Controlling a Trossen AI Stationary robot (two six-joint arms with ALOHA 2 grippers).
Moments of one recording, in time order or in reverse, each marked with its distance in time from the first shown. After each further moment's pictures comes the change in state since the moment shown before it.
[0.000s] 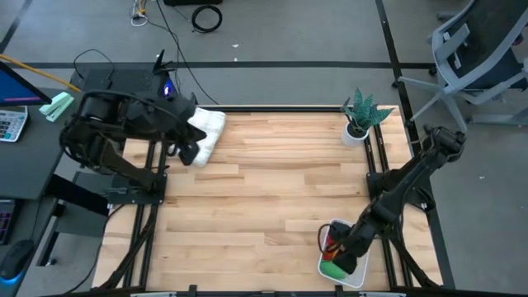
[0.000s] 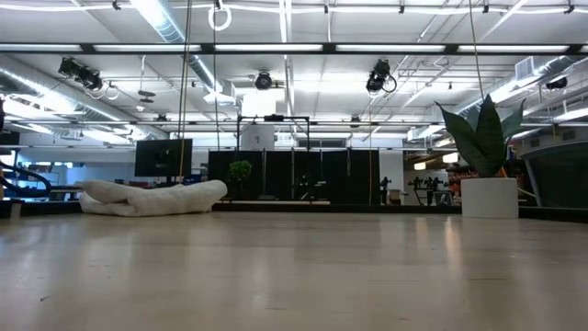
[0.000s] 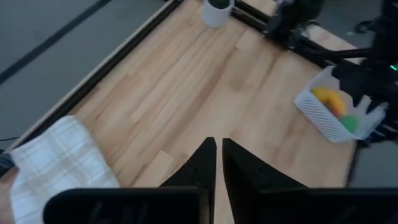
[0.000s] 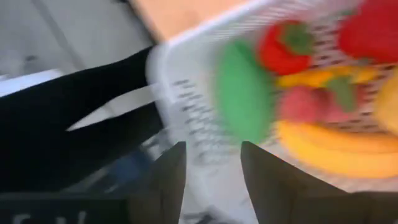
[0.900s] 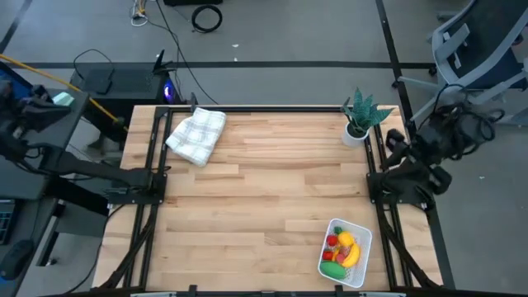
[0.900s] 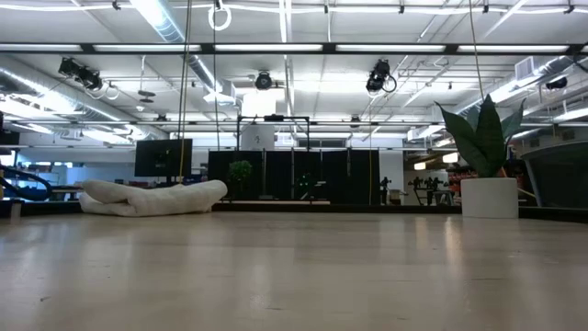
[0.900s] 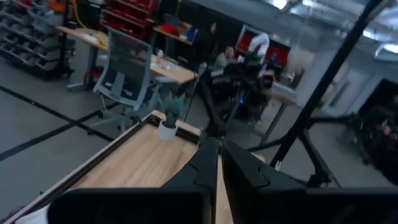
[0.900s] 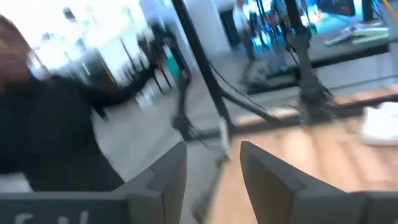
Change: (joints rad) left arm 0.031 -0.795 -0.040 0.015 0.074 0.205; right arm 0.063 -0.844 0.301 -0.259 0.663 -1.144
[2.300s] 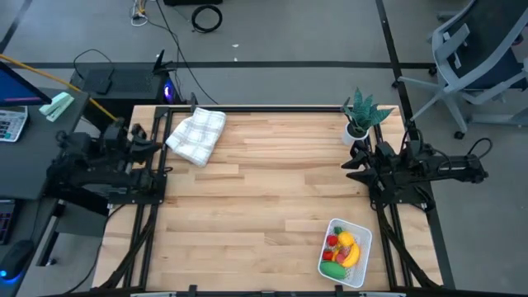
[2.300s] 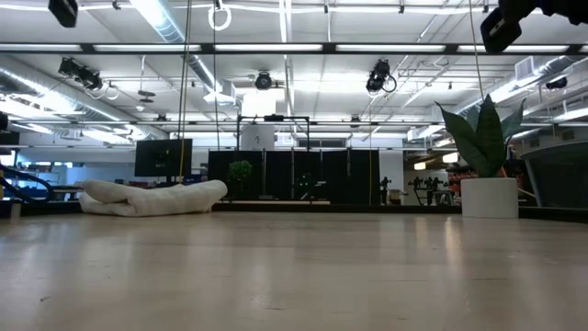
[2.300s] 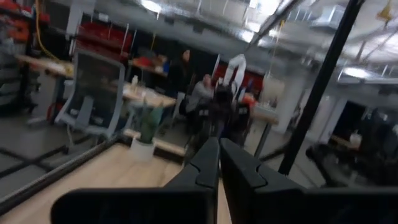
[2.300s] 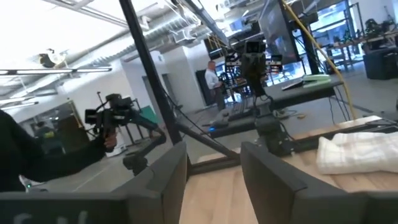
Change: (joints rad) left arm -0.003 -0.651 -1.511 1.095 0.046 0.085; right arm -0.803 -0.314 -0.825 0.790 -0.613 -0.041
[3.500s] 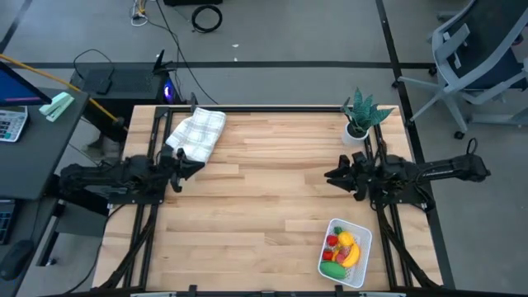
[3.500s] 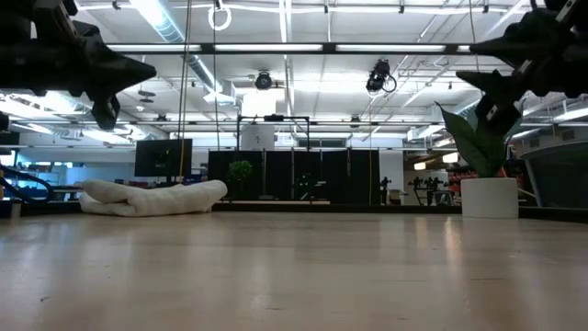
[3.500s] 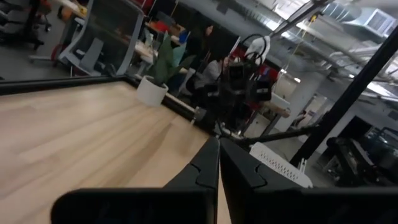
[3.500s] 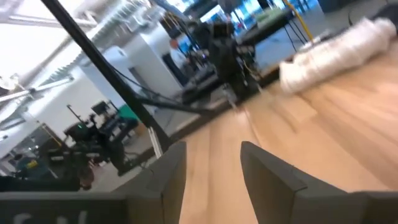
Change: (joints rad) left arm 0.037 0.005 -0.658 0.563 -0.005 -0.234; right arm 0.000 0.055 -0.322 0.234 0.121 0.241
